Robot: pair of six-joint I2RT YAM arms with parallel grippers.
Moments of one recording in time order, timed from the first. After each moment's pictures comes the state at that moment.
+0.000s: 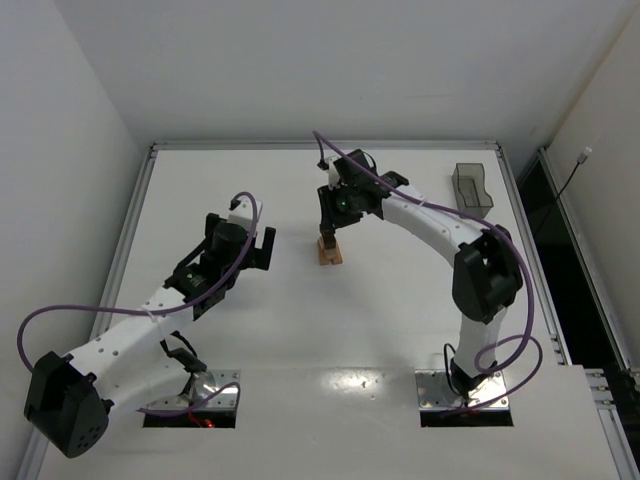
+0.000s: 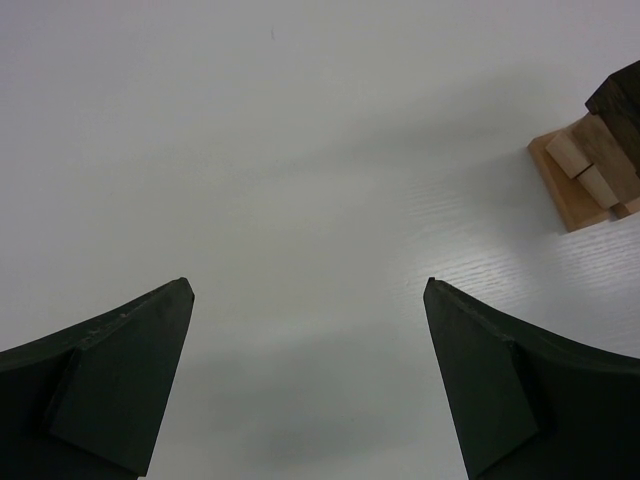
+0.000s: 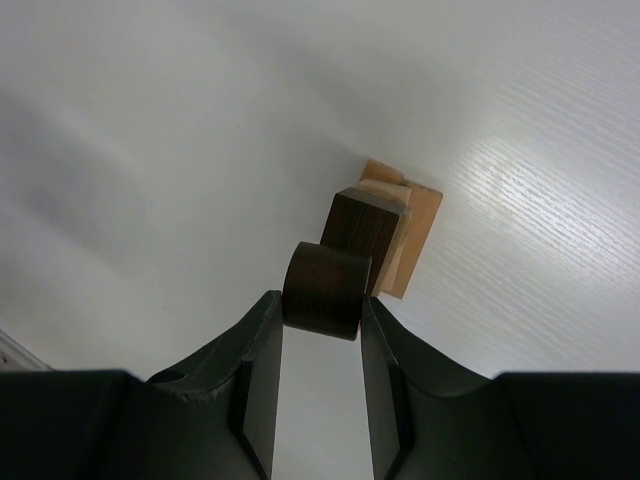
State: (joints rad) left arm -0.56 0.98 0.66 -0.16 -0.43 -0.06; right arm 0.59 1.87 1.54 -0.57 -0.16 0.21
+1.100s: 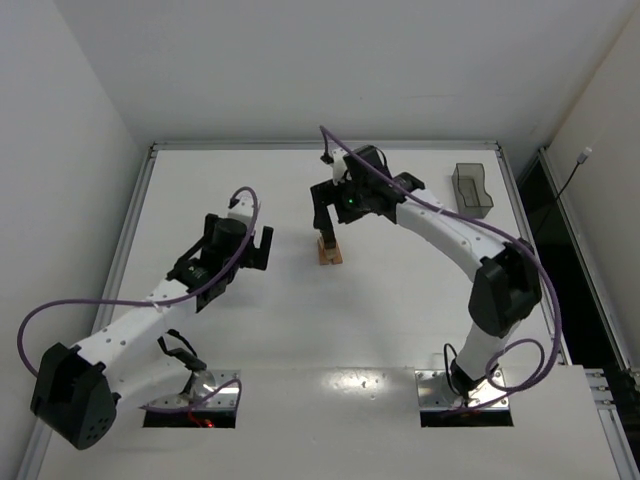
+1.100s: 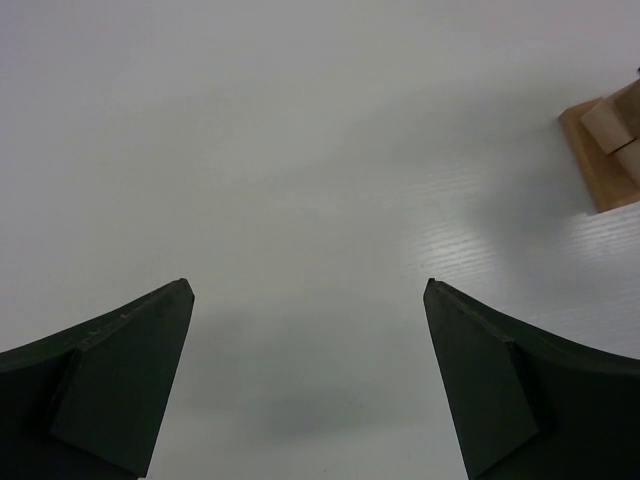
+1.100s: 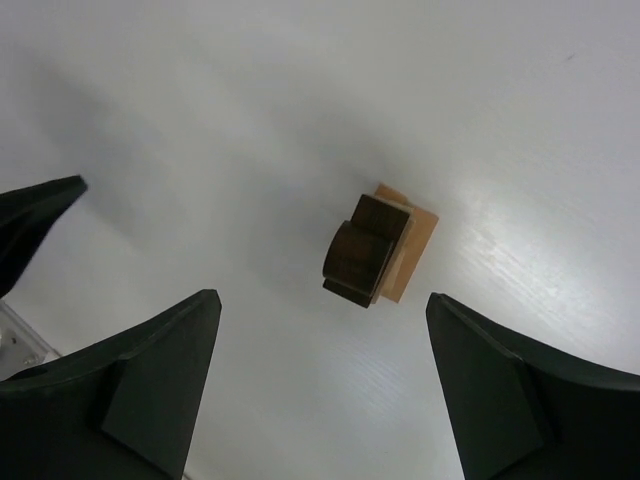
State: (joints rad) left arm -0.51 1.02 0.68 -0.20 -0.39 -0.07; right arm 0.58 1.76 1.48 -0.53 -0.19 0.15
